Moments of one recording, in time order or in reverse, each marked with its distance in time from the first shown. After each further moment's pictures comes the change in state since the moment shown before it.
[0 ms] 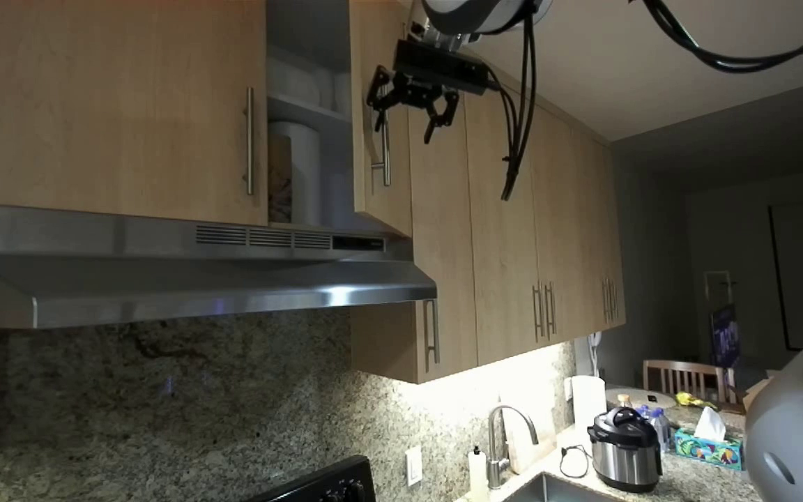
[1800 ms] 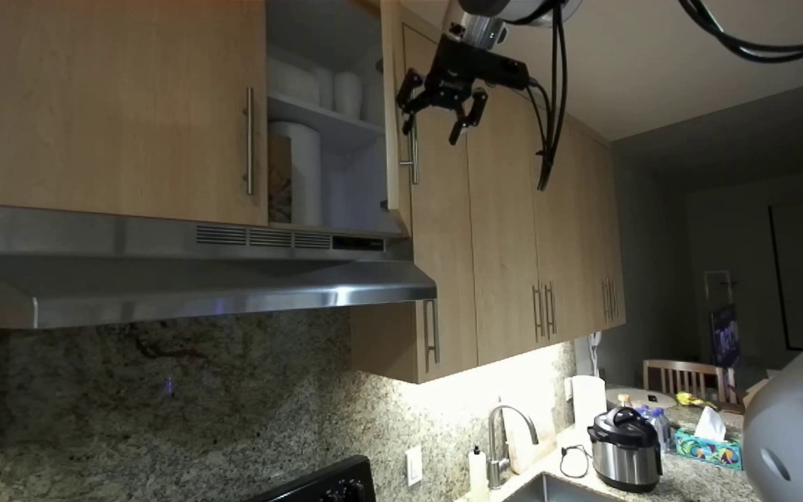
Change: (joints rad) arm -0.014 -0.046 -0.085 0.000 0.138 -0.089 -0.302
